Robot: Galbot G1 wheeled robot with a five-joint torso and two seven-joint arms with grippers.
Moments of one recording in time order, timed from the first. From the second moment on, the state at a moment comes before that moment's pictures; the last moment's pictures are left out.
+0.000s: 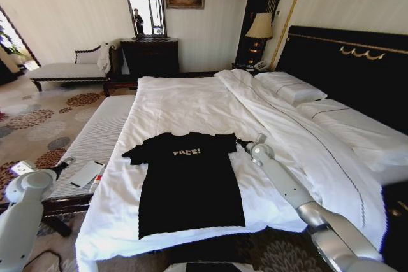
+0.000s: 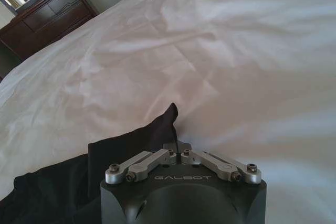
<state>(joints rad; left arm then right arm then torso) 1.10 -0.86 -0.93 -1.48 -1.25 0.57 -0.51 -0.54 1.05 0.06 1.19 1.30 -0.36 0.33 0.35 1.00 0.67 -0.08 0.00</state>
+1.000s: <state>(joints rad) 1.74 -0.88 -0.94 -2.26 -1.64 0.67 -0.66 -1.09 0.76 0.28 1.96 1.59 -0.43 0.54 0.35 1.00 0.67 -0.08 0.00</state>
